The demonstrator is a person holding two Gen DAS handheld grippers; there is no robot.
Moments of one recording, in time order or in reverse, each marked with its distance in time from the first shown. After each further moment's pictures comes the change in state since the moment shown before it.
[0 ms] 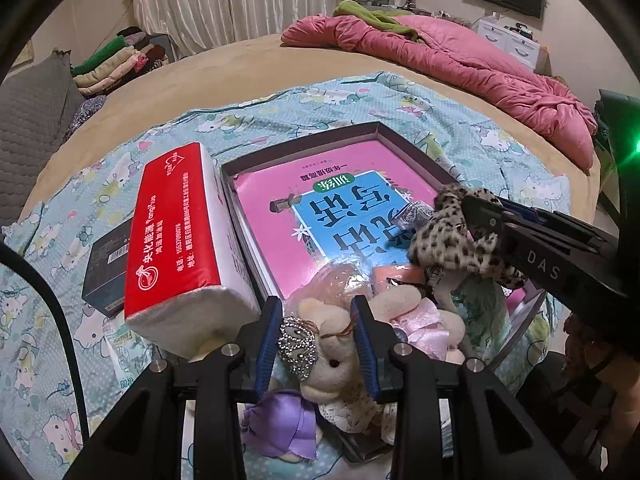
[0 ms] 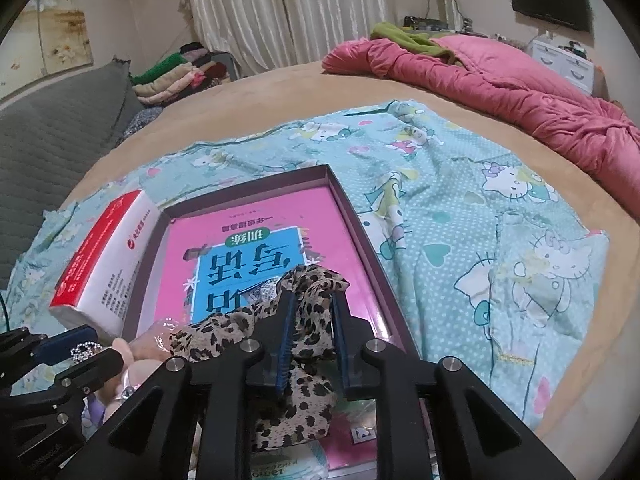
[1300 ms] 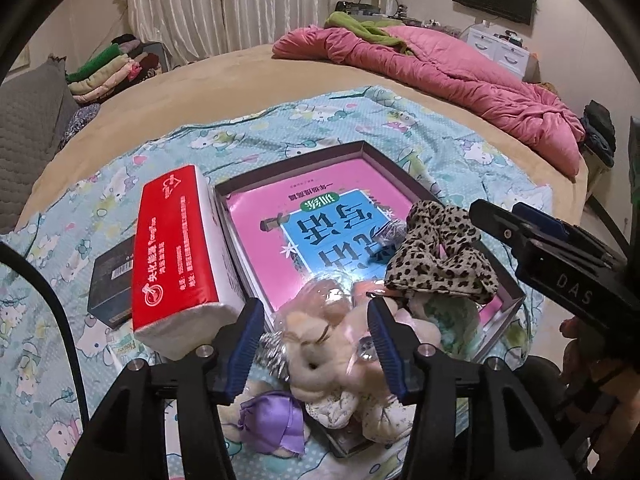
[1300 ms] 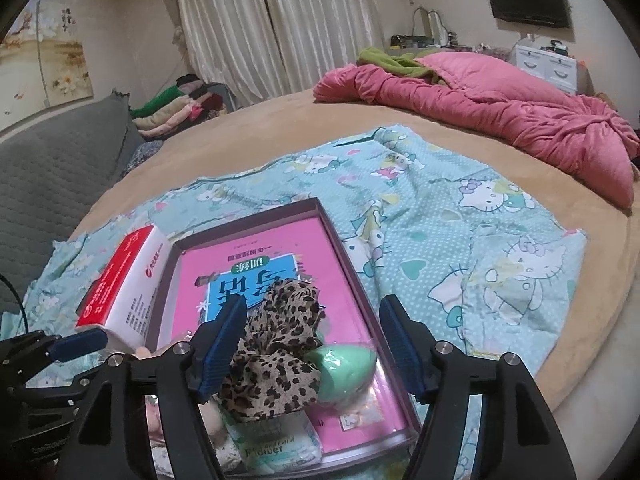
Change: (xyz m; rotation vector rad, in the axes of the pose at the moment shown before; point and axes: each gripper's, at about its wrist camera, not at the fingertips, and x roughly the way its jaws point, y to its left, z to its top) left arm -0.022 -0.006 0.010 0.015 -0.037 -0.033; right arm -0.045 -0.013 -0.001 0.057 -0.101 -0.004
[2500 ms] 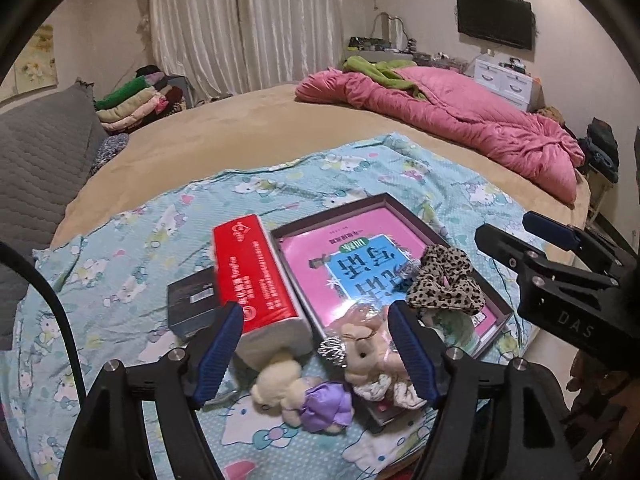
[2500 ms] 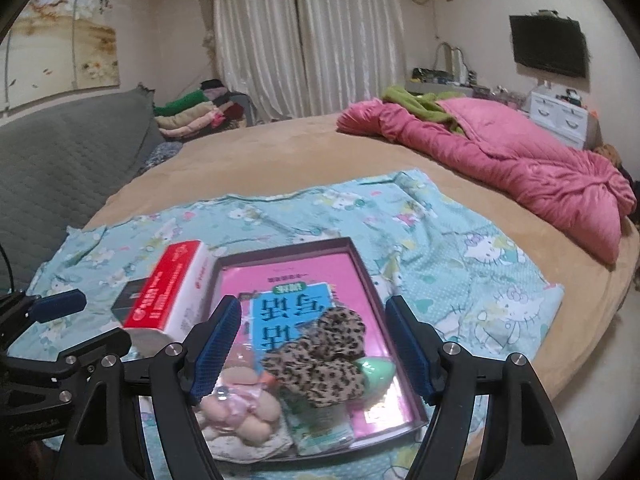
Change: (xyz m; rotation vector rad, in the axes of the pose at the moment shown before) left arm -0.087 0.033 0.002 -0.013 -0.139 0.069; right arm -0.068 0.066 0.019 -0.144 -0.078 0.004
